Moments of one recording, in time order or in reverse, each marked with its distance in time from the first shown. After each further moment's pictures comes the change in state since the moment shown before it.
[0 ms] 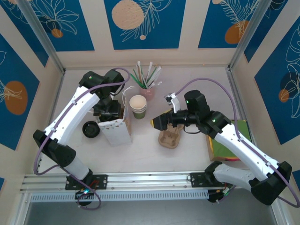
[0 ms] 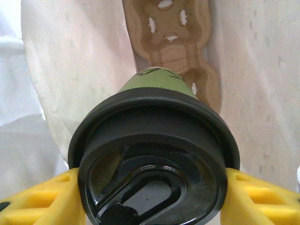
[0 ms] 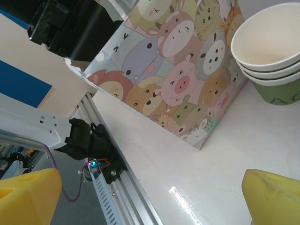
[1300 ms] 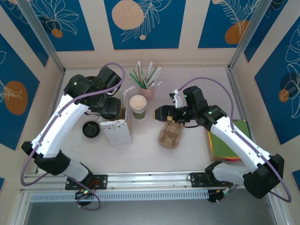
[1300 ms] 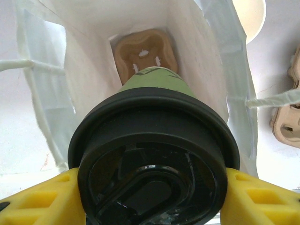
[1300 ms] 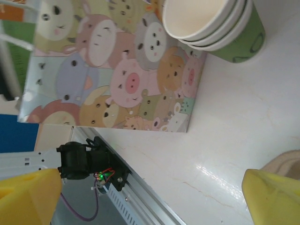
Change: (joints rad) left arm -0.107 -0.090 0.140 0.000 -0.084 0.012; right arm -0.093 0.089 0.029 -0.082 -0.003 0.186
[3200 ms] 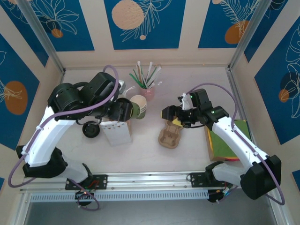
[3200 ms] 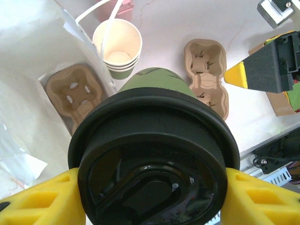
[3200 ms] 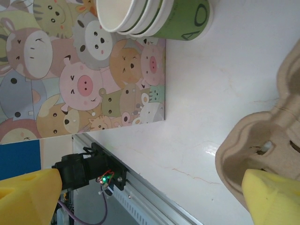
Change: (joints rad) left arm -0.278 -0.060 0.220 0.000 0.028 -0.028; right arm -0.133 0.014 -0.078 -0.060 -0.057 0.073
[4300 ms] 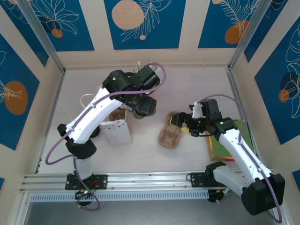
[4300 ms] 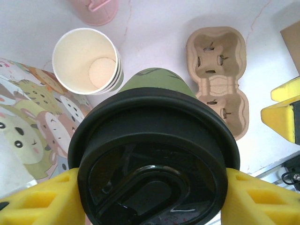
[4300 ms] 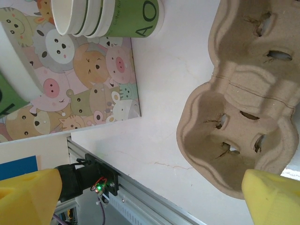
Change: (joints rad) left arm 0.000 0.416 0.227 0.000 -0.001 0.097; right arm -0.142 -0.180 -0.181 -0.044 -0.011 0.026
